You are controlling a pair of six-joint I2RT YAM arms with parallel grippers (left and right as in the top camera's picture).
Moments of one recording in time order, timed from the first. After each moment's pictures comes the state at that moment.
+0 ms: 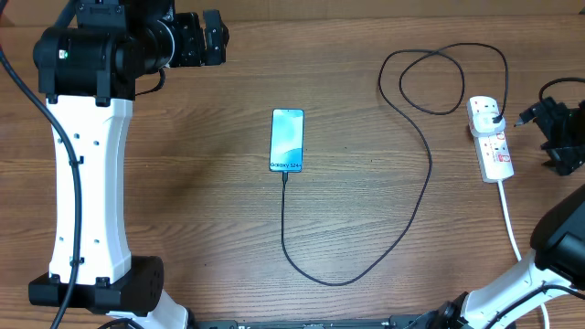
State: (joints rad) left arm -0.10 1.78 2.26 -1.27 0.21 -0.17; right arm -0.58 1.99 1.71 -1.12 -0.15 0.44
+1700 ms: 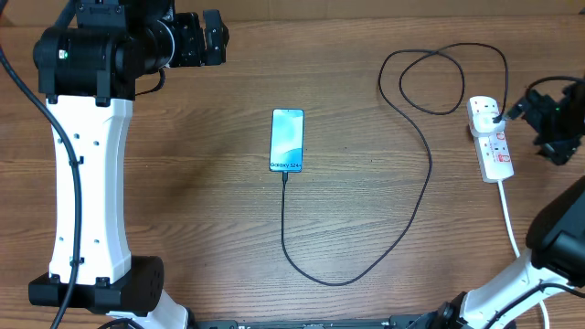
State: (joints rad) left arm -0.10 1.78 2.26 -1.27 0.21 -0.17; right arm -0.54 1.99 1.71 -1.09 -0.15 0.30
